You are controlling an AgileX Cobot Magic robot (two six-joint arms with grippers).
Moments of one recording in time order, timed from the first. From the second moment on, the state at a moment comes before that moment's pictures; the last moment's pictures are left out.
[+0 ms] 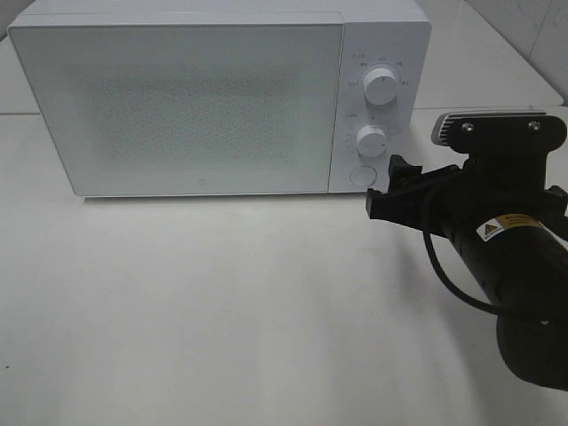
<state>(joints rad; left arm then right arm) 0.09 0.00 -0.50 -0.18 1.05 0.18 0.80 1.68 -0.38 0.89 -1.21 -0.30</state>
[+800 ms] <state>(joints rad) 0.09 0.00 -0.50 -0.18 1.05 0.18 0.72 1.90 -0.60 0.79 -1.21 -0.30</state>
